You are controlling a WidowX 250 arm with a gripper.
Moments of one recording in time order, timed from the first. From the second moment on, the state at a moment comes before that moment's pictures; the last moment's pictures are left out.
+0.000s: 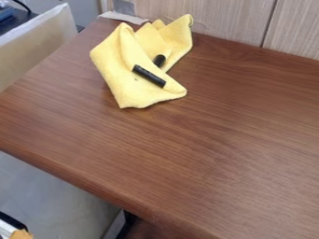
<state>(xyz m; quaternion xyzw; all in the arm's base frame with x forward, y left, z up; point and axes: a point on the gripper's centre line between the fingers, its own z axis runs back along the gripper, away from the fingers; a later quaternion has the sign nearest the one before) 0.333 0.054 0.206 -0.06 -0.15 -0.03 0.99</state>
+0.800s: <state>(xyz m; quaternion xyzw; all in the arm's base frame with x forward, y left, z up) 0.327 0.056 0.147 -0.07 -0.11 -0.03 0.99</state>
